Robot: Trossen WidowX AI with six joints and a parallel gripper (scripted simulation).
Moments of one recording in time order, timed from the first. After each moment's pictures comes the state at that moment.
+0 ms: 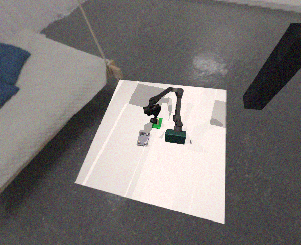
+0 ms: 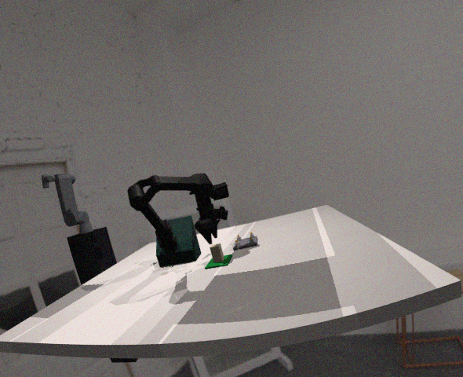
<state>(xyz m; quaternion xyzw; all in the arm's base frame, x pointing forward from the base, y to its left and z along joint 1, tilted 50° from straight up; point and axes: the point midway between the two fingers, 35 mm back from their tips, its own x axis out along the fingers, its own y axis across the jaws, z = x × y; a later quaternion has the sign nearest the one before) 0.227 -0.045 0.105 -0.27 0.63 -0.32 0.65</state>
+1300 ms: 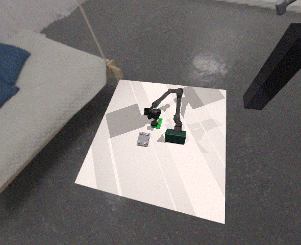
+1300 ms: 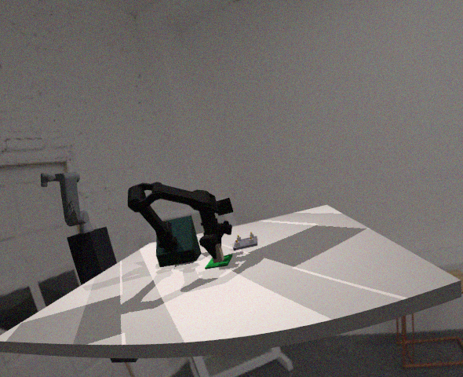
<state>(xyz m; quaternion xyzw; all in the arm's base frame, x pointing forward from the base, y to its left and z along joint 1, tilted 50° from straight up) 0.229 -0.091 0.065 -0.27 0.63 -0.32 0.65</state>
